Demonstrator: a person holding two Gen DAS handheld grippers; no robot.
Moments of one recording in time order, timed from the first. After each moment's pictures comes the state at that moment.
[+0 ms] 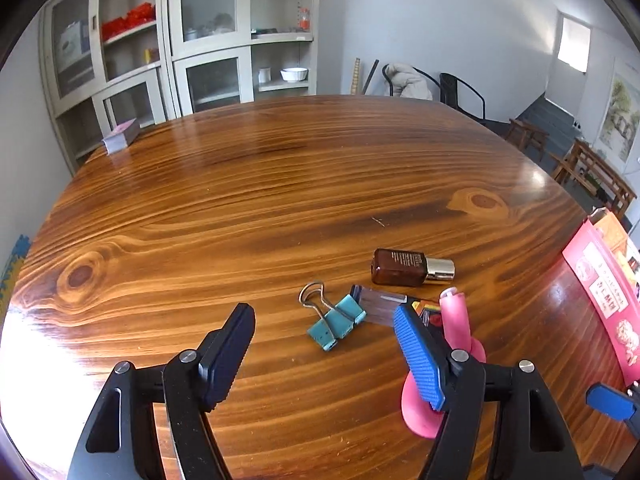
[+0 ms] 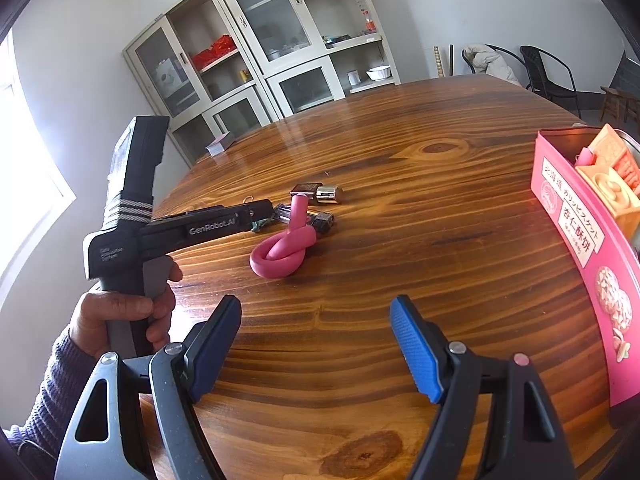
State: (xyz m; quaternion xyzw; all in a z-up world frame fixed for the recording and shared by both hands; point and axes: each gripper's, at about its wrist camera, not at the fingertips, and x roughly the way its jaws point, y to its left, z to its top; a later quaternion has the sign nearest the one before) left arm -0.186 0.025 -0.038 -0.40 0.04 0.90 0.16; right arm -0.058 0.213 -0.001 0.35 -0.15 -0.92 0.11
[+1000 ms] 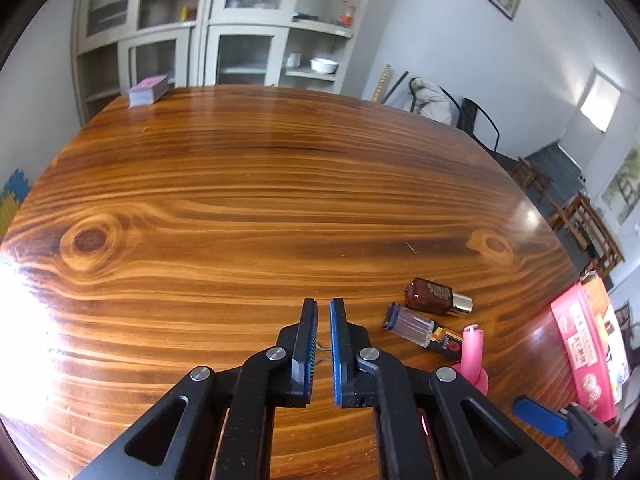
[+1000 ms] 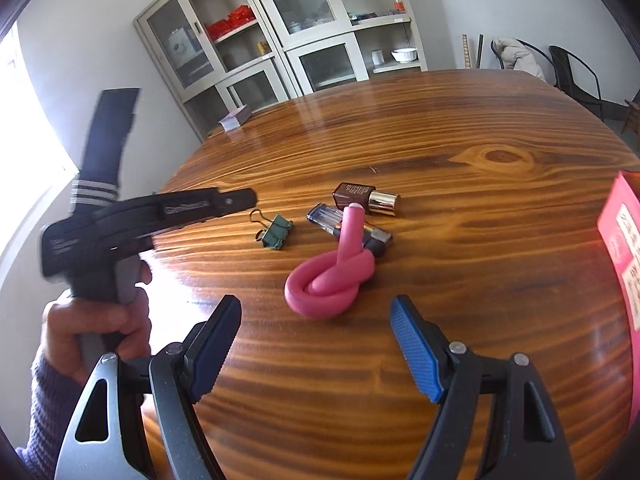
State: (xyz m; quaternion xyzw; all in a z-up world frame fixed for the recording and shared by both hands) left arm -0.206 -0.028 -0.027 -0.43 -0.07 0.89 0.15; right arm -0.129 0.166 -0.006 0.40 -0.12 -0.90 0.14
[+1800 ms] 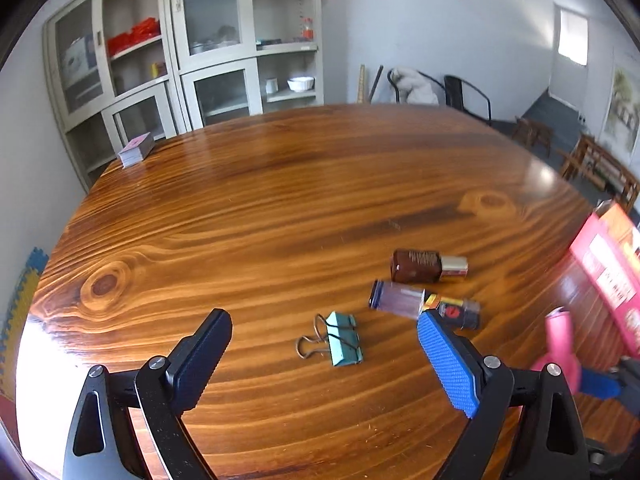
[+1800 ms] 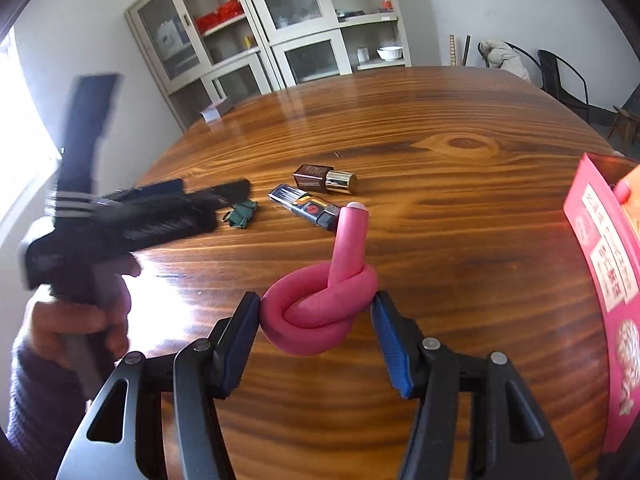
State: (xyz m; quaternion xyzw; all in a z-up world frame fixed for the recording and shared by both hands) left arm -0.177 0.016 -0.036 -0.39 0.07 0.91 0.14; right arm -0.095 0.191 -0.014 0.40 -0.09 -0.90 0.11
